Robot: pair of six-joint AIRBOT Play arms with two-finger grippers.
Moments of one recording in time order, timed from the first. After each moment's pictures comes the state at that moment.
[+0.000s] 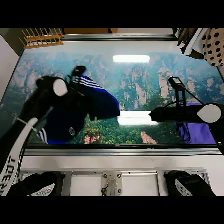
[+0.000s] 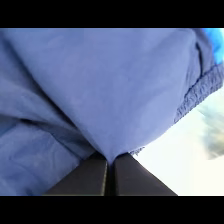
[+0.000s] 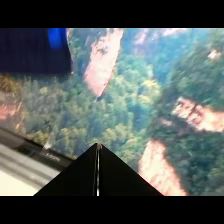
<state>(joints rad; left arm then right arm) -0.48 -1.27 1.23 1.34 -1.16 -1.66 0.11 -0.85 0.90 -1.09 1.12 1.42</state>
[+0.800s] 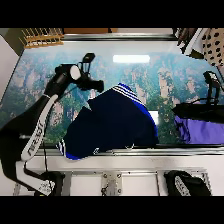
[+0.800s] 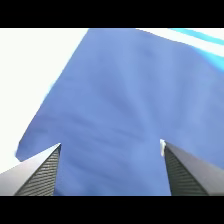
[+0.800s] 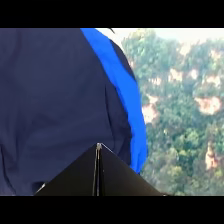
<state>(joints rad) -0.32 -1.71 1.64 1.32 -1.06 -1.56 -0.17 -0.77 0.95 -1.11 1.25 1.40</state>
